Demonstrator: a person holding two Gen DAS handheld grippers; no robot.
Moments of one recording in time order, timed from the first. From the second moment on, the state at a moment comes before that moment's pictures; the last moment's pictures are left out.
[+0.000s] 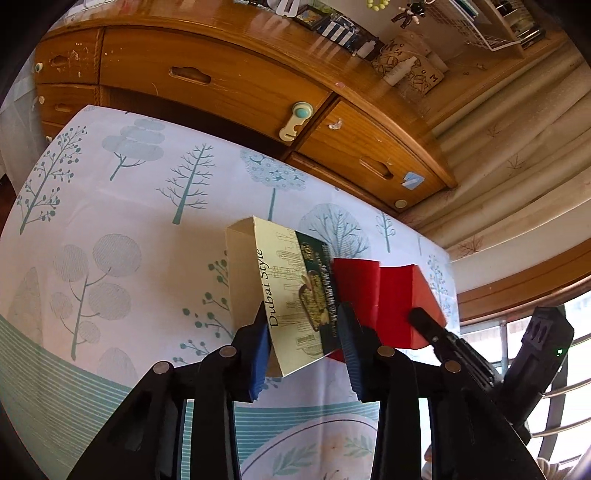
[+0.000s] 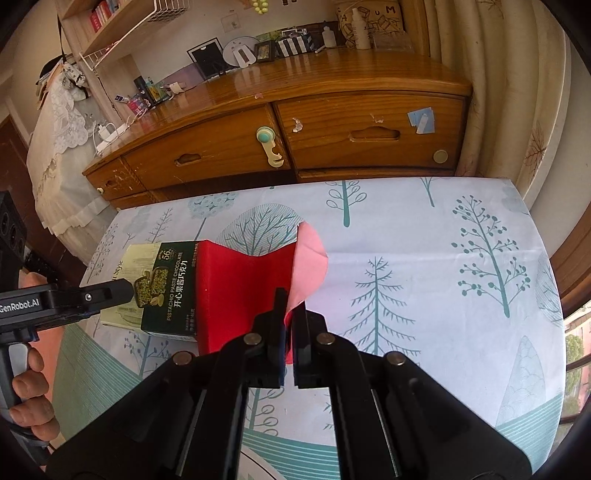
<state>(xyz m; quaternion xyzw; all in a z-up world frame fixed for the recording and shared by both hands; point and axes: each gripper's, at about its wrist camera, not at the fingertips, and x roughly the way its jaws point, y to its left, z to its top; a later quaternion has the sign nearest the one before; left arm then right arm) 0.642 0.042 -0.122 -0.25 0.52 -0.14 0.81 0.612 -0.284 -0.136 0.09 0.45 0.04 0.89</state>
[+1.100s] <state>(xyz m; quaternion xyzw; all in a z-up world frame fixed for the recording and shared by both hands) 0.375 0.041 -0.038 -0.12 0.53 -0.06 0.84 0.425 -0.266 -0.055 0.10 0.46 0.07 0.88</state>
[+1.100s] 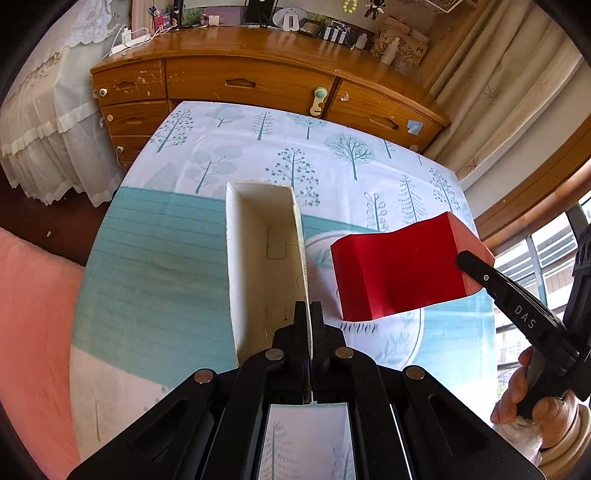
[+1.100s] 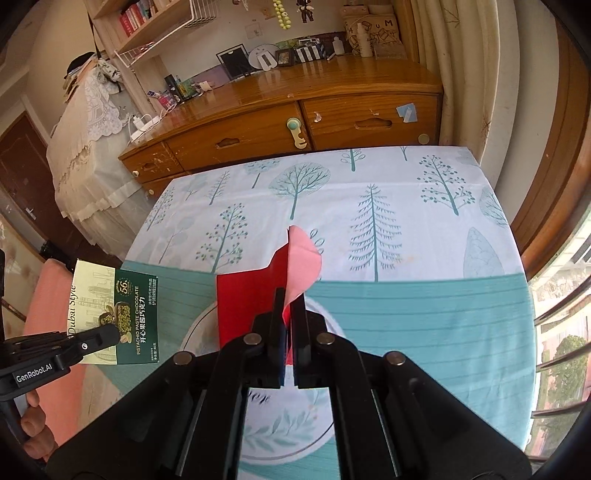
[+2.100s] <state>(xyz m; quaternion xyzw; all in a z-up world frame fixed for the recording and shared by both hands) -0.016 0.122 -0.094 -0.11 0.58 -0.15 0.80 -0.025 -0.069 -0.047 0.00 0.55 0.04 0.84</state>
